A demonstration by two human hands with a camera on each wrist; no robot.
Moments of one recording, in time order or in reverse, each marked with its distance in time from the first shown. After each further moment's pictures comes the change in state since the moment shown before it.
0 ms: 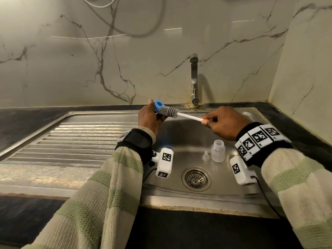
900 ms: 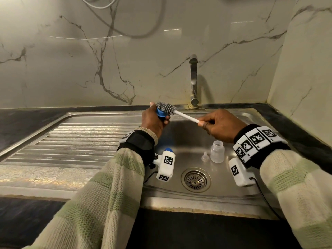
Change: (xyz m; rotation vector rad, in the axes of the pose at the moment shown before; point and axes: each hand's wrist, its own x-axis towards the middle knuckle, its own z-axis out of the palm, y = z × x) left_hand 0.012 -0.010 0.002 0.013 -0.060 -0.104; right_hand 0.000 -0.002 0.006 0.094 -0.028 -0.040
